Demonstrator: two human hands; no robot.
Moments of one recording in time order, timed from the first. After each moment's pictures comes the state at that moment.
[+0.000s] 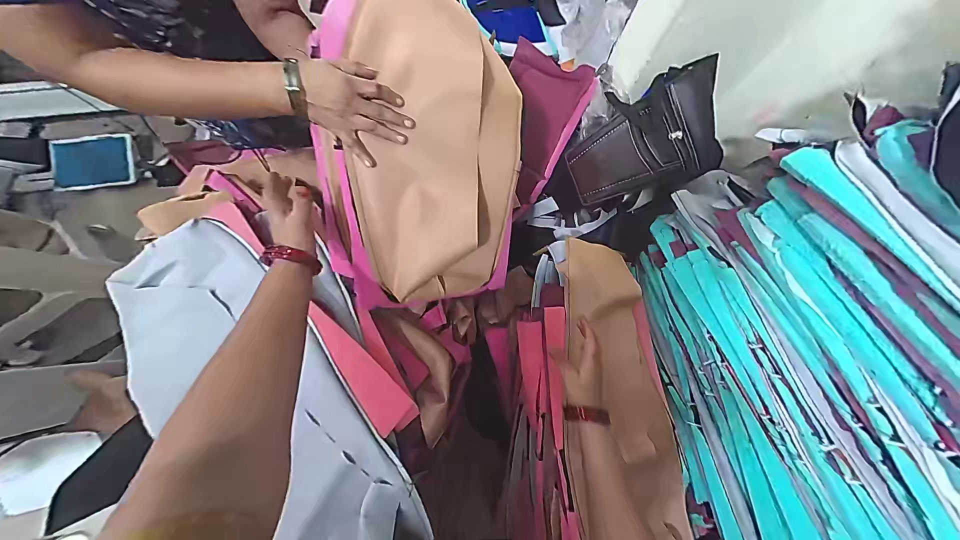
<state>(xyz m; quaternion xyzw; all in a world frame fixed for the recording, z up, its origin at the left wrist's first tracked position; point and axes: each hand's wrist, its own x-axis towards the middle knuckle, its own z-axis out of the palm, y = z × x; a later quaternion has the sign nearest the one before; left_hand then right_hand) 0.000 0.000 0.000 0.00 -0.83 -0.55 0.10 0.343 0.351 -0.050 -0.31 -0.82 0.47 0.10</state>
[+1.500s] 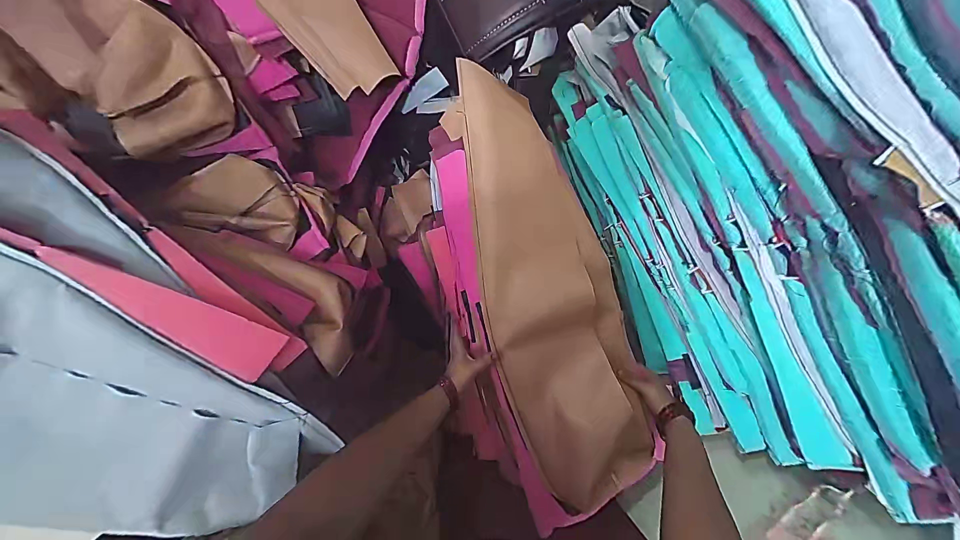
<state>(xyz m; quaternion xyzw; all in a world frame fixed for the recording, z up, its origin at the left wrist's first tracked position) 0.482 0.233 -0.149 0.07 -0.65 -0.50 -0.57 0.712 0.523 -0.066 -0.64 -0.62 0.42 -0.19</state>
